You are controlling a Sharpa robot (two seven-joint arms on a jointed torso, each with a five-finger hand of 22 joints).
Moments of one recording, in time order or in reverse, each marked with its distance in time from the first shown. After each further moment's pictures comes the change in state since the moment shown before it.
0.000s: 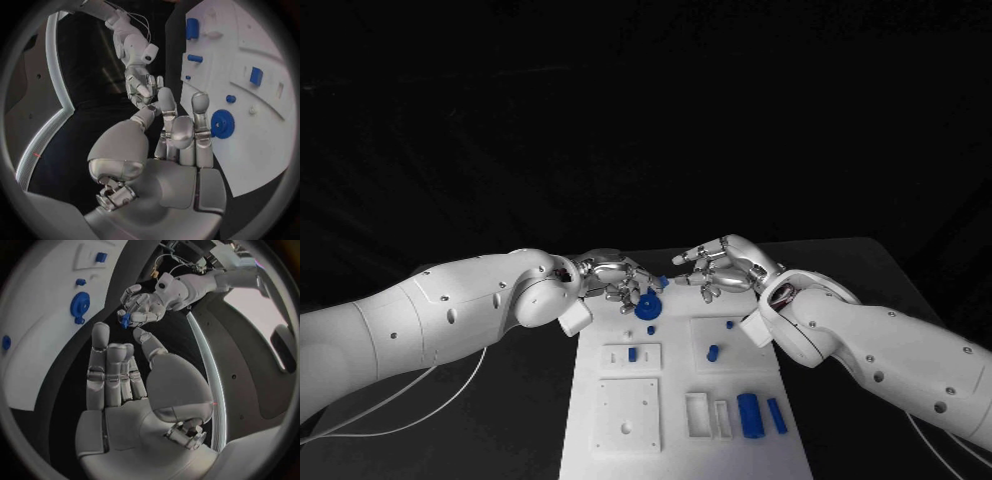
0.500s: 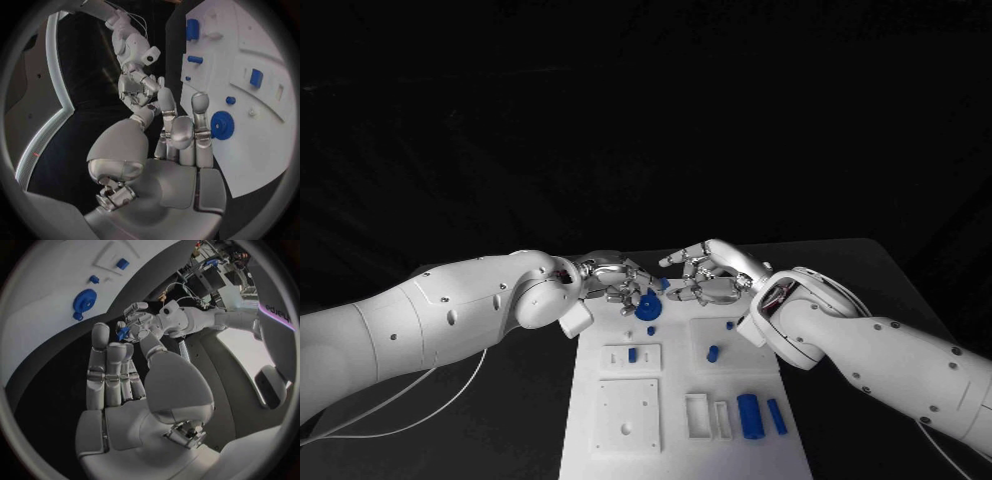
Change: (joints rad) left arm -0.001 0.000 0.000 0.006 0.000 0.000 -0.004; left_hand 0.016 -0.026 -0.002 0.027 -0.016 0.008 -0.008 0.003 0.001 0.000 -0.006 -0.004 0.000 0.004 -0.004 0.000 0.008 0.000 0.000 0.000 0.000 0.001; right arm -0.001 0.022 0.001 0.009 -0.350 0.019 0.027; right_hand 0.052 -0.020 -0.037 -0.006 -0.010 -0.143 -0.006 -0.005 -0.006 -0.005 -0.013 0.000 -0.014 -0.007 -0.007 -0.005 -0.011 0.000 0.000 0.000 0.000 0.024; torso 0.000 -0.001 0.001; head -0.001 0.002
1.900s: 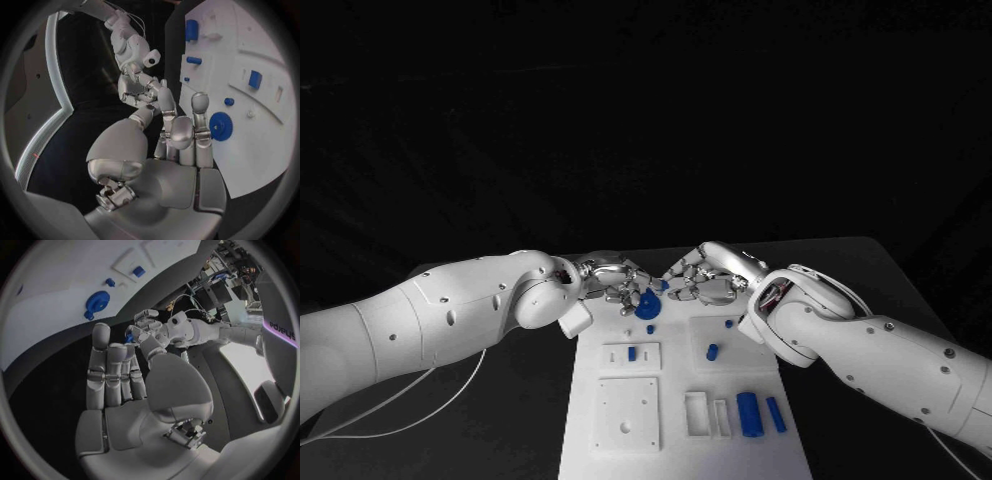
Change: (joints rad) left arm -0.002 -0.001 -0.002 0.003 -0.001 -0.005 -0.006; left_hand -0.001 -0.011 0.012 -0.001 0.052 0.009 -0.005 -0.014 0.080 0.000 0.000 -0.004 0.000 -0.001 0.000 0.000 0.000 0.001 0.000 0.000 0.000 0.000; right arm 0.001 0.009 0.000 -0.011 -0.120 0.013 -0.050; right_hand -0.041 0.033 0.031 0.003 -0.019 0.265 -0.028 -0.001 0.008 0.005 -0.005 0.013 0.012 0.007 0.000 0.008 0.008 0.018 0.000 0.000 -0.016 0.016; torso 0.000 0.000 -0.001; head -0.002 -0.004
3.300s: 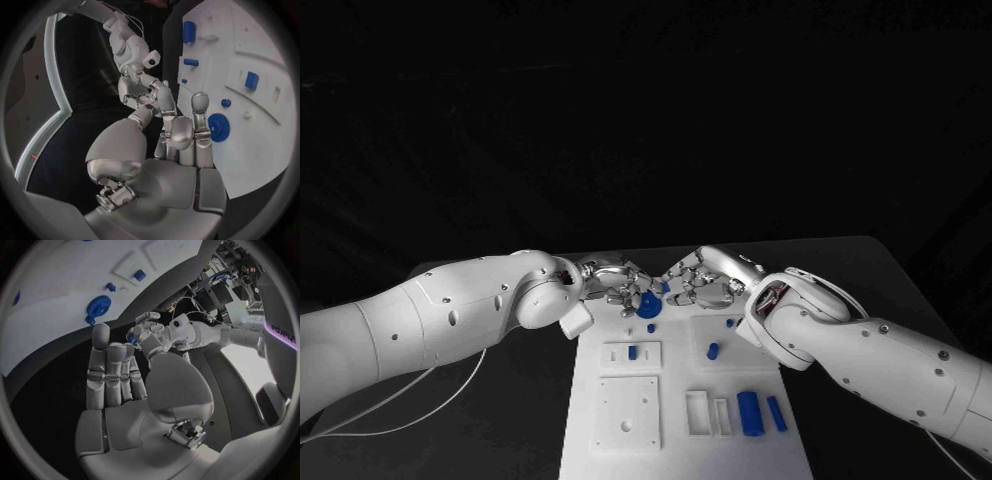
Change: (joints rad) left arm -0.001 0.001 -0.004 0.003 -0.015 0.004 -0.008; left_hand -0.017 -0.011 0.013 -0.006 0.033 0.001 -0.001 0.000 0.029 -0.001 -0.001 0.000 -0.001 0.003 -0.004 0.000 0.007 -0.005 -0.003 -0.003 0.000 0.000; right arm 0.000 0.012 -0.018 -0.007 -0.007 -0.002 -0.020; right_hand 0.008 -0.014 -0.019 -0.003 -0.030 -0.049 0.016 -0.003 -0.002 0.000 0.008 -0.005 -0.003 -0.004 0.004 -0.006 -0.006 -0.008 0.000 0.000 -0.012 0.004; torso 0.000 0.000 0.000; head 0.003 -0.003
